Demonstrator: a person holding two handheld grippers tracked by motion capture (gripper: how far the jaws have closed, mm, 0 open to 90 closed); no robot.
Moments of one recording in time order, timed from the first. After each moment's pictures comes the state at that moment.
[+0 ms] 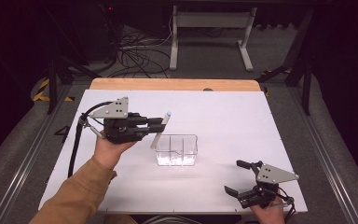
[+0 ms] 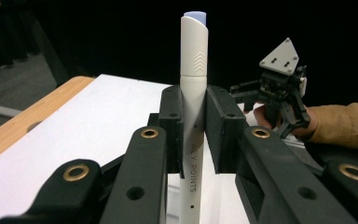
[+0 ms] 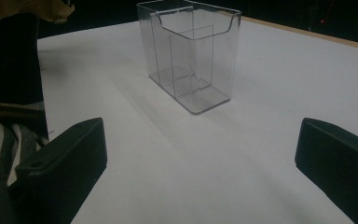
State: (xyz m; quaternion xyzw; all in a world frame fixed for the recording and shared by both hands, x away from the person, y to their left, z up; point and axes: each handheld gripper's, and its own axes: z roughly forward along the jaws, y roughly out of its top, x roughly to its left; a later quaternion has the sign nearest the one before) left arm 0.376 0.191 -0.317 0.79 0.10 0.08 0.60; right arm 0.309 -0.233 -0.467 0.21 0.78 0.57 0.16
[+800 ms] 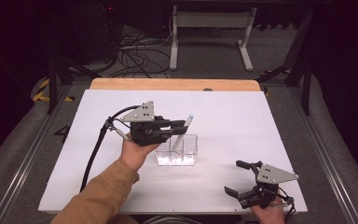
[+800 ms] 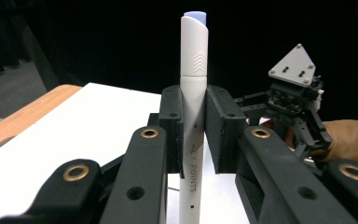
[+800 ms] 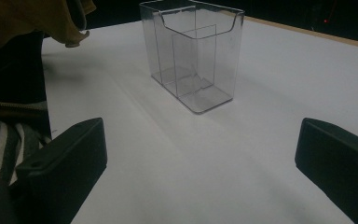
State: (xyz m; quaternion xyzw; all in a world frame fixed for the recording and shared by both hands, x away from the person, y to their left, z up) left arm 0.390 0.140 -0.341 0.78 0.10 0.08 0.61; right arm 0.309 -0.232 -0.467 0.21 0.78 0.57 0.15
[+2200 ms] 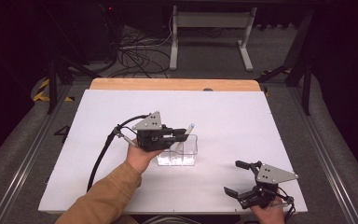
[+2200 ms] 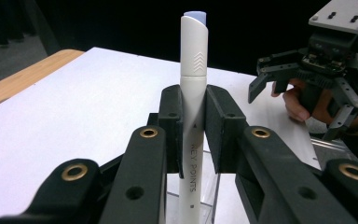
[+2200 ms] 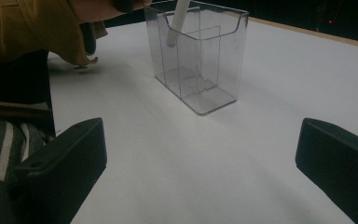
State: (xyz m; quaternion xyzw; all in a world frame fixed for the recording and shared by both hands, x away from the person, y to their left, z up) left arm 0.404 0.135 -0.392 0.80 0.13 0.08 0.58; right arm 0.309 -0.232 -0.467 0.20 0.78 0.57 0.15
